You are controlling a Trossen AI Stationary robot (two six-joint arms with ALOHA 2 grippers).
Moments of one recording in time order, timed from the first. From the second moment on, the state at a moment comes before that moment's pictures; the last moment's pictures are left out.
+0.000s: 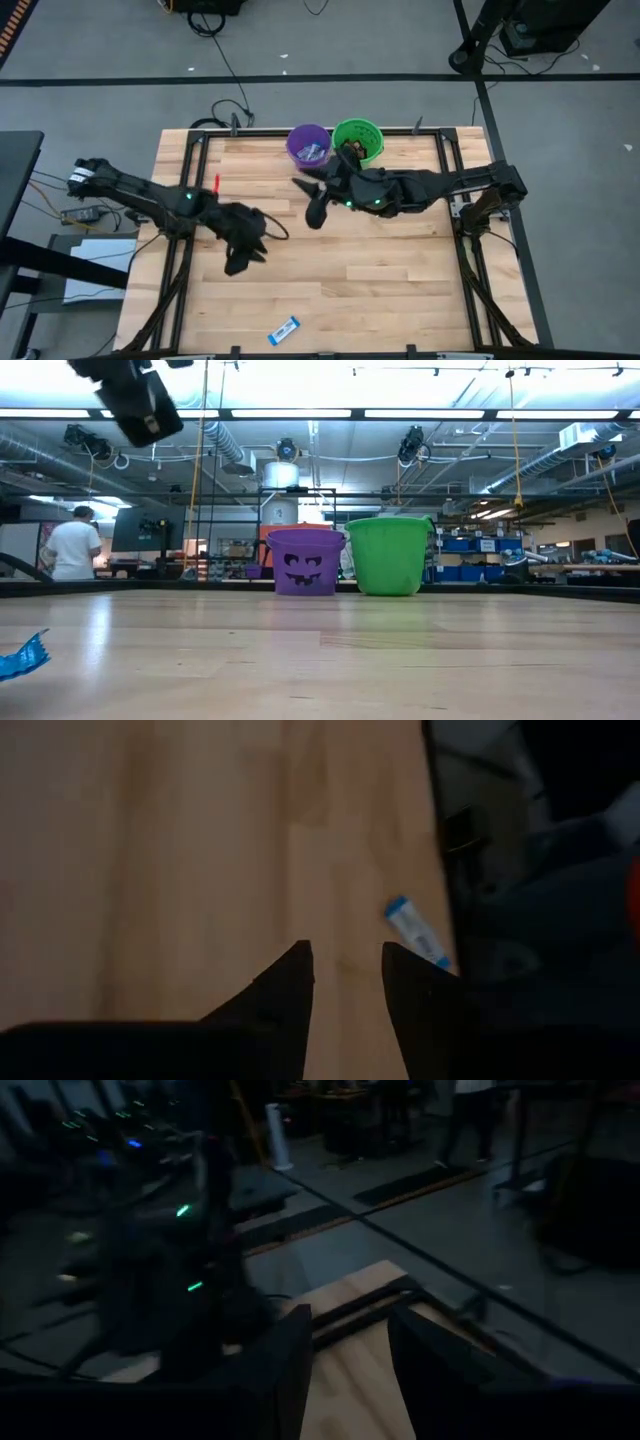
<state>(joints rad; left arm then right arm) -0.25 1.09 0.88 -0.58 0.21 -0.44 0.19 1.71 1.80 -0.31 0.61 0.33</state>
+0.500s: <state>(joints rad) -0.45 1.27 0.56 0.17 0.22 -0.91 0.18 1.57 1.80 -0.42 0.63 0.18</state>
